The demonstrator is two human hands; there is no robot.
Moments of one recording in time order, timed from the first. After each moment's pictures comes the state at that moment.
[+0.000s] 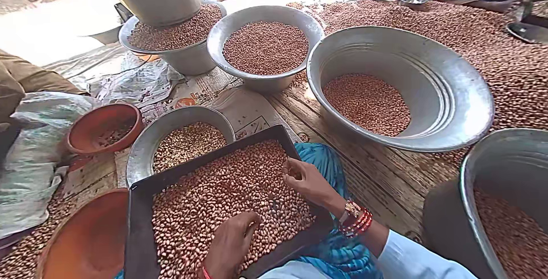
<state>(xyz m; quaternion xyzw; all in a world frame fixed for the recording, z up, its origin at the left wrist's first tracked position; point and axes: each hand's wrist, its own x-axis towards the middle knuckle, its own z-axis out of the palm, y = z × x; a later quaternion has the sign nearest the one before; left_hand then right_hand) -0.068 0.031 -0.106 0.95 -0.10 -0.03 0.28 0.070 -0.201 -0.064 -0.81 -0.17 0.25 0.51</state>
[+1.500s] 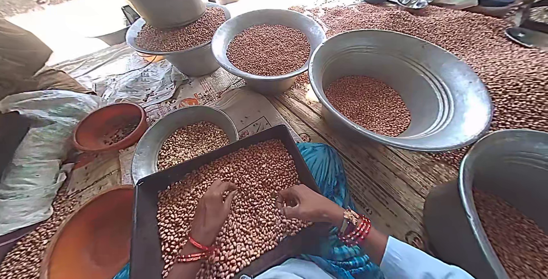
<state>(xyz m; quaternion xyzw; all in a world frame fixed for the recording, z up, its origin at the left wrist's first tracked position) -0.027 0.076 -0.094 0.97 0.02 0.10 0.22 0.048 -0.197 -0.077 -0.74 -0.31 0.42 0.43</state>
